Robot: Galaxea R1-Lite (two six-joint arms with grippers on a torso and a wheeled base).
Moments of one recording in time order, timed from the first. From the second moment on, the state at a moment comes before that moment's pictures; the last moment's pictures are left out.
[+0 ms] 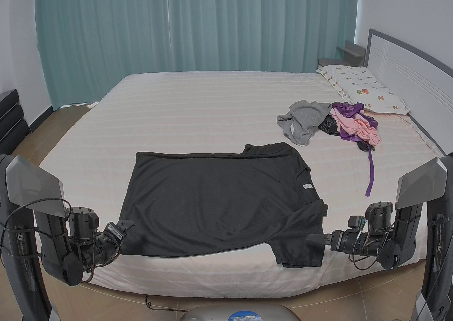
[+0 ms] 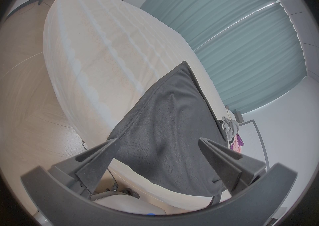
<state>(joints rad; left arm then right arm) -0.07 2.27 -0.21 -1.43 -0.06 -0.99 0.12 2.43 -0.37 -1.40 0.52 0.46</state>
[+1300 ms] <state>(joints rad) 0.06 2.27 -0.22 -1.42 -0.22 -0.89 0.07 2.42 -0.23 -1.55 0.52 0.45</state>
